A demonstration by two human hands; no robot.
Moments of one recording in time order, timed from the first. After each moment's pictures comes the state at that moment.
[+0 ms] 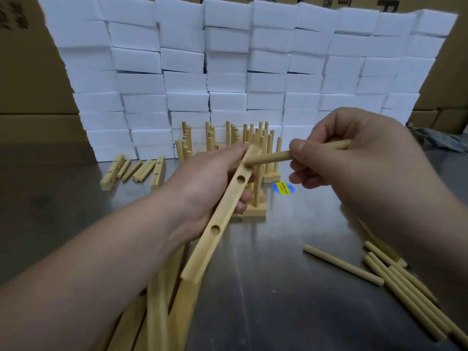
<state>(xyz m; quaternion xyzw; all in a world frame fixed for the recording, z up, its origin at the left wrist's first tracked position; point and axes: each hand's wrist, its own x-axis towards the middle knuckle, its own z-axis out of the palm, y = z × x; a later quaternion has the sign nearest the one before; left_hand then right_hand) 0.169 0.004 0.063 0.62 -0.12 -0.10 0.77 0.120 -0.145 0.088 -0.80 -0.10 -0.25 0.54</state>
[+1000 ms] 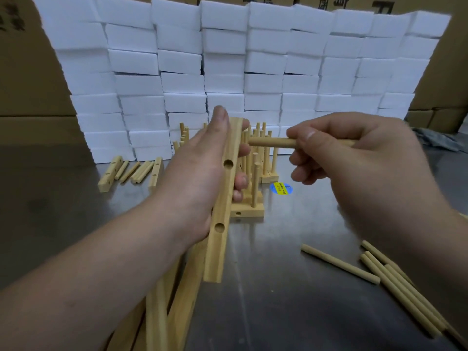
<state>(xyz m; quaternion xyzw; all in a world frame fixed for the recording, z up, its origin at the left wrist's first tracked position) 0.155 0.001 0.072 0.60 -0.13 0.01 0.79 0.113 -0.140 0.087 -0.77 -0.13 -0.28 0.56</state>
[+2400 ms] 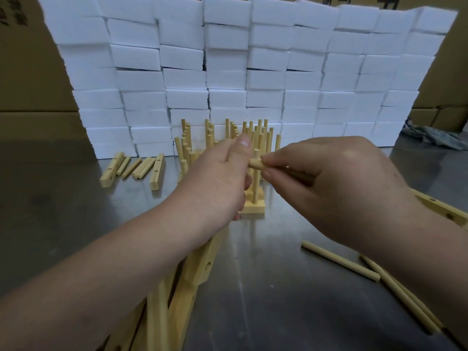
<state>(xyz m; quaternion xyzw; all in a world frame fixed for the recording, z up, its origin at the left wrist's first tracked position) 0.151 -0.002 0.061 0.77 -0.18 0.08 0.61 0.118 -0.138 0.075 -0.86 -0.28 -0.42 0.11</state>
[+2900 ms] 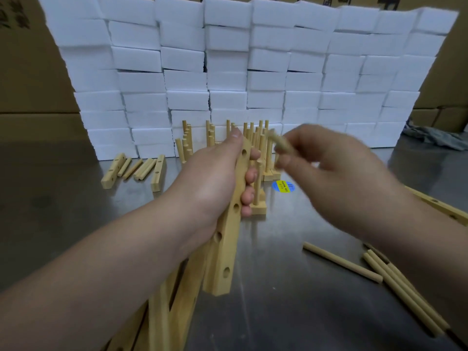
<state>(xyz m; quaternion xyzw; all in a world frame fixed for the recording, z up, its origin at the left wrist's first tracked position) 0.150 -0.001 0.068 0.64 -0.13 -0.05 0.75 0.127 -0.144 0.076 -0.89 -0.17 -0.27 0.32</state>
